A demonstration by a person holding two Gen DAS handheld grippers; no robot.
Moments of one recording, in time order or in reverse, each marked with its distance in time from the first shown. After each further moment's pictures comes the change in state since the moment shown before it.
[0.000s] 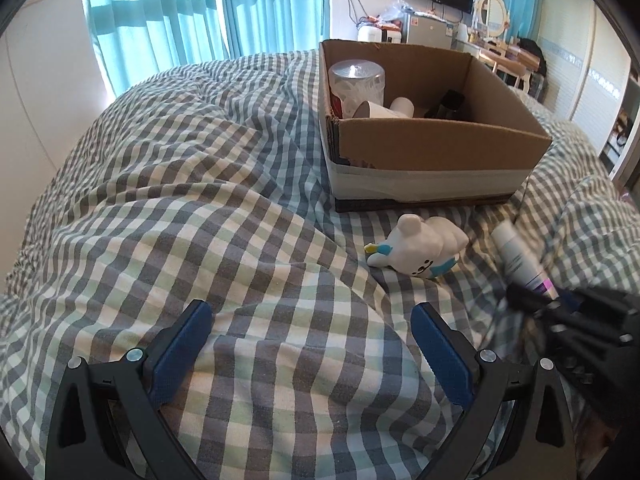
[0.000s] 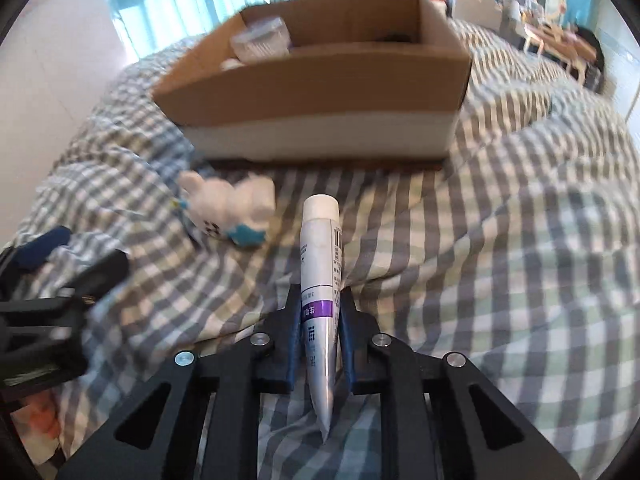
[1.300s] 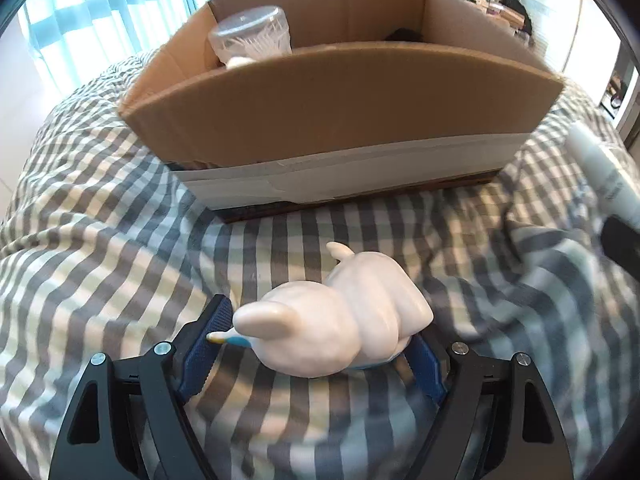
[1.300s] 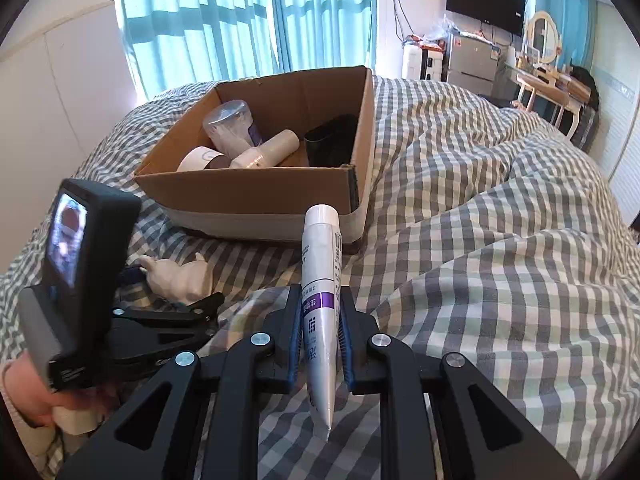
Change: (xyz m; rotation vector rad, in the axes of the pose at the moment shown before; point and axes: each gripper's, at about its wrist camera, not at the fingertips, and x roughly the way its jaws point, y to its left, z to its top) left arm 0.063 -0.063 0.036 0.081 0.113 -0.045; right arm -0.035 -0.058 0.024 -0.044 -0.154 -0.029
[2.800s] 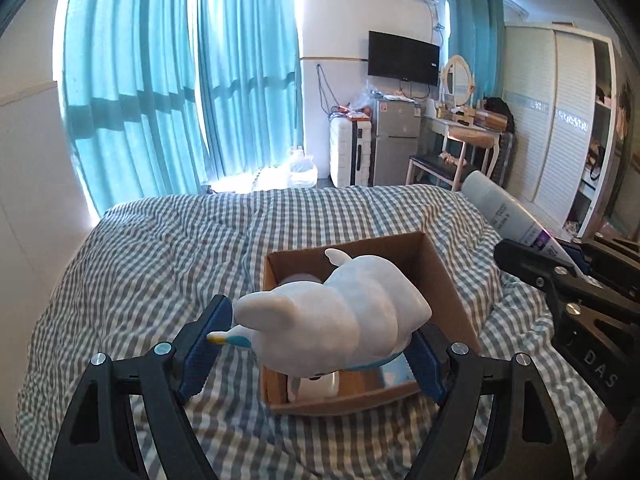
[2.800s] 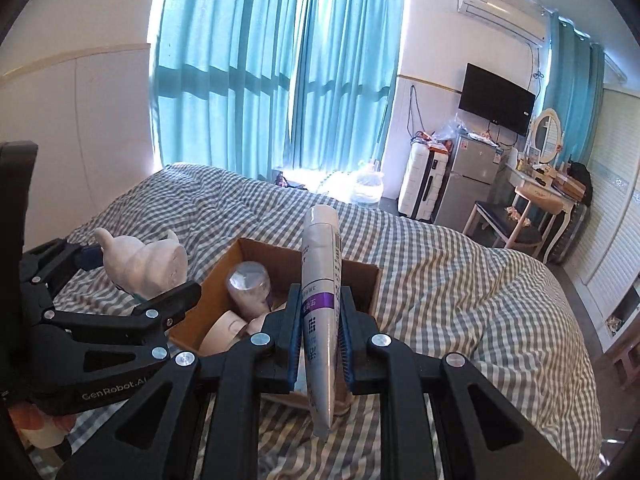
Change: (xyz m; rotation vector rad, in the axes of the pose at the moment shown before) left arm -0.144 0.027 0.113 -0.010 -0.438 -0.010; right arm -0.053 0.032 0.154 -0.139 -0.257 -0.042
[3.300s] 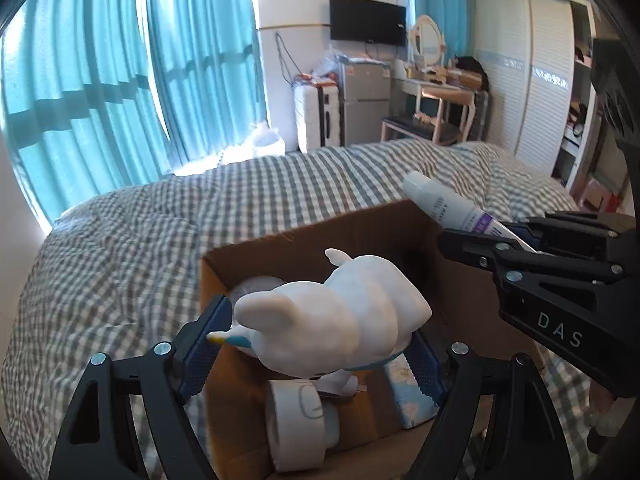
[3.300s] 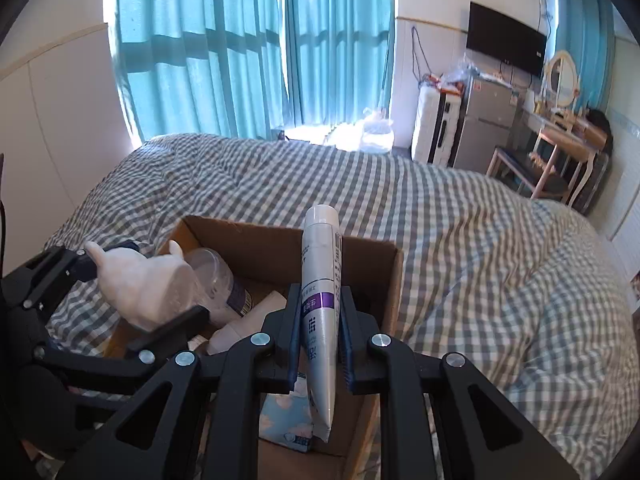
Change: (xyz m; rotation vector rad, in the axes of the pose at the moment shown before) left arm 0.122 -0.017 -0.009 0.111 0.112 -0.101; right arm 0.143 -0.039 -0.016 0.110 0.171 0.082
